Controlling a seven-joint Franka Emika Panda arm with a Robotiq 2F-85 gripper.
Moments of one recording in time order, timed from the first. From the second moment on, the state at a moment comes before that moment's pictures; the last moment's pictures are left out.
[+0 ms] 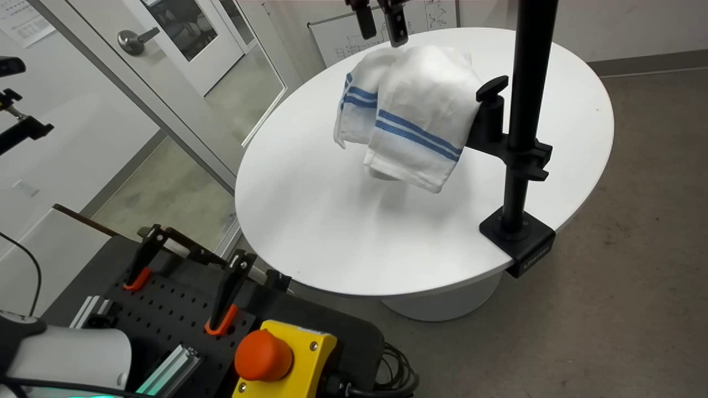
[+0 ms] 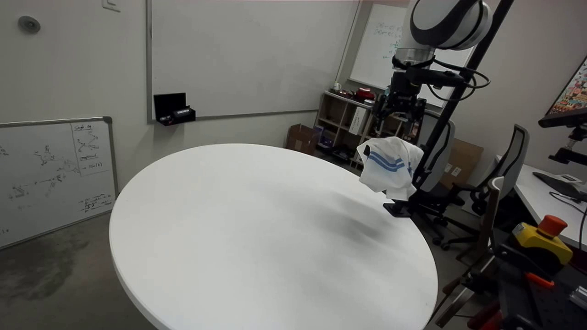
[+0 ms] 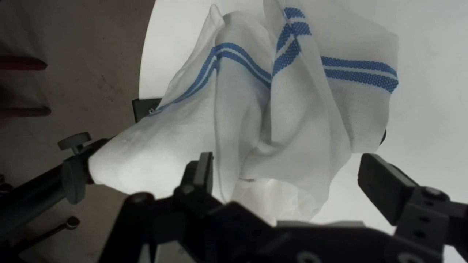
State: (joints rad) arm -0.20 0.35 -0.23 -2.03 -0.07 2.29 0.35
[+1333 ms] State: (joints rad) arm -0.15 0.40 -0.26 -2.04 -0.12 2.31 0.47
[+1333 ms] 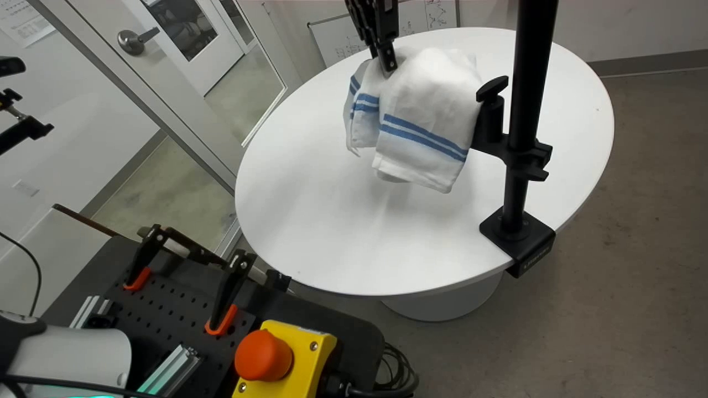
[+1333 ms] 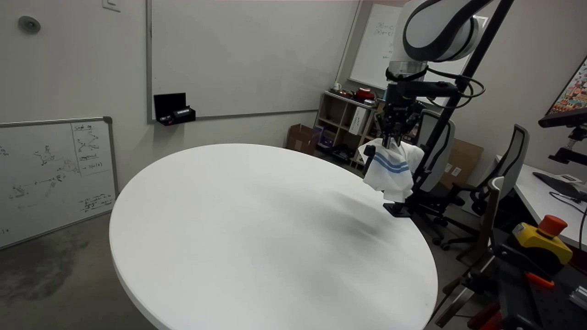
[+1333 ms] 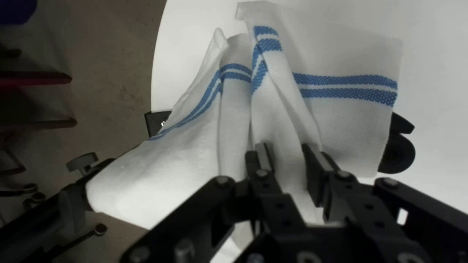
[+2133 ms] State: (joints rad) arm -0.15 0.34 -0.27 -2.04 0.00 2.31 0.50
